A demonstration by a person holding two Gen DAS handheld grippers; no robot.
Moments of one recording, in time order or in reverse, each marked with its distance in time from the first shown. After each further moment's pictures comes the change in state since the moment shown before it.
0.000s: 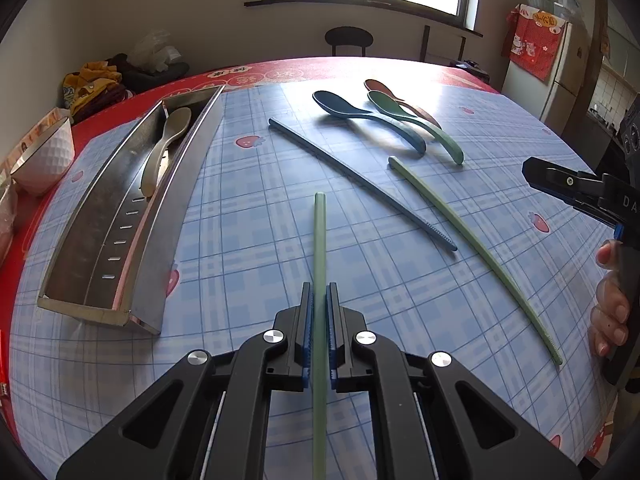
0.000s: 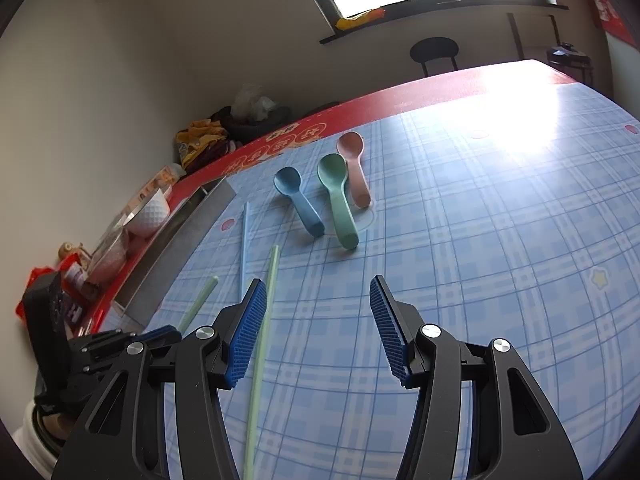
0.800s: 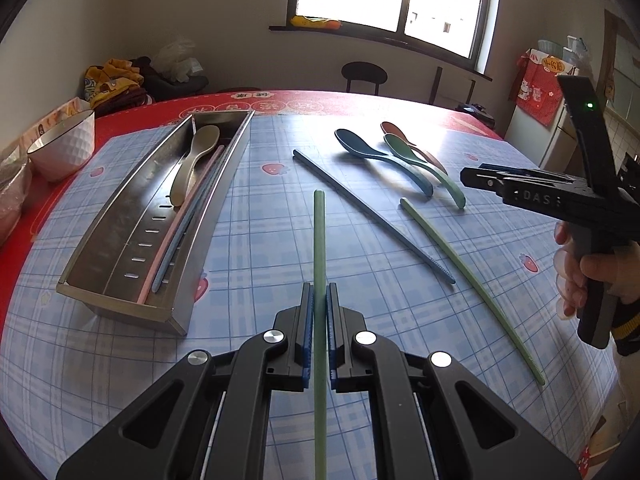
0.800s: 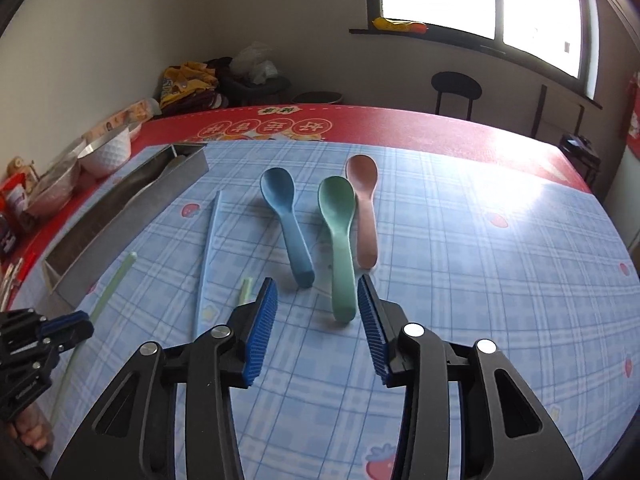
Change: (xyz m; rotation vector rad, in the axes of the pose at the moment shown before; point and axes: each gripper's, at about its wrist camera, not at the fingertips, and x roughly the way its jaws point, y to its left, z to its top) left arm -0.022 0.018 -0.002 -0.096 -0.122 -0.028; right arm 0.064 0.044 0.049 -0.355 0.095 -0.263
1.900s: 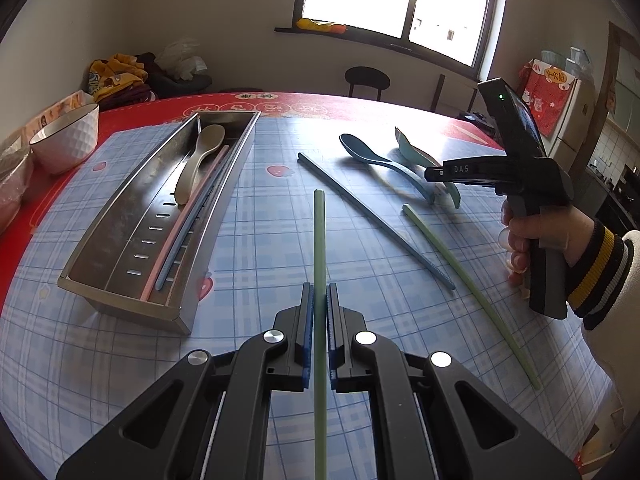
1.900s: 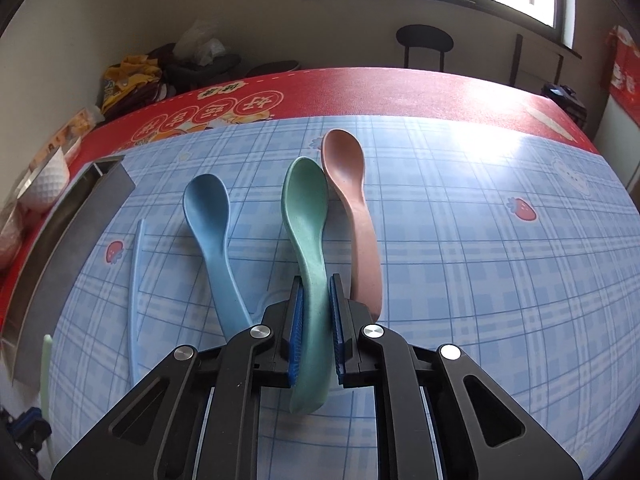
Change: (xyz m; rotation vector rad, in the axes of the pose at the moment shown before) left arm -0.002 0.007 -0.001 -0.035 -0.013 -0.016; right arm 0.063 -0.026 0.028 0.213 0.086 -0.013
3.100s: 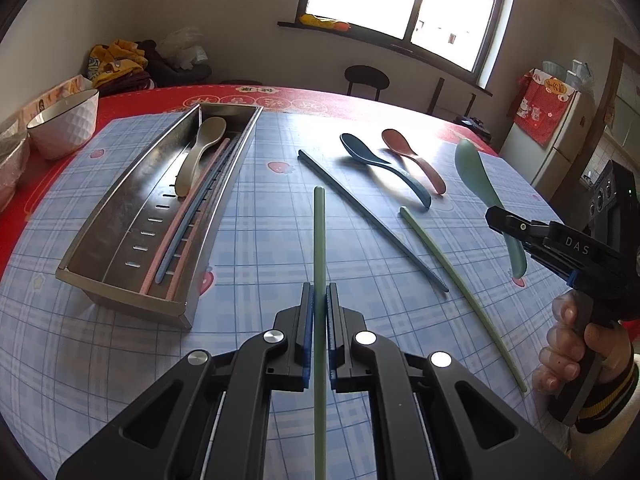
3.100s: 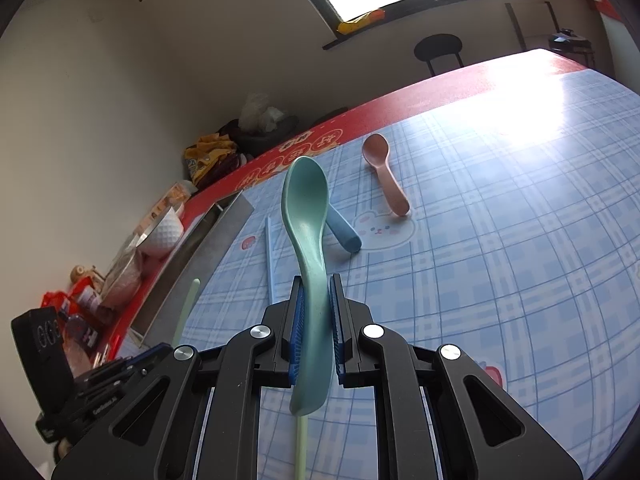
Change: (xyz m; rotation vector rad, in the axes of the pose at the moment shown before) left arm -0.005 0.012 0.005 -0.057 0.027 -0.055; right arm -0.089 -0.016 -0.097 0.208 -0.183 0.370
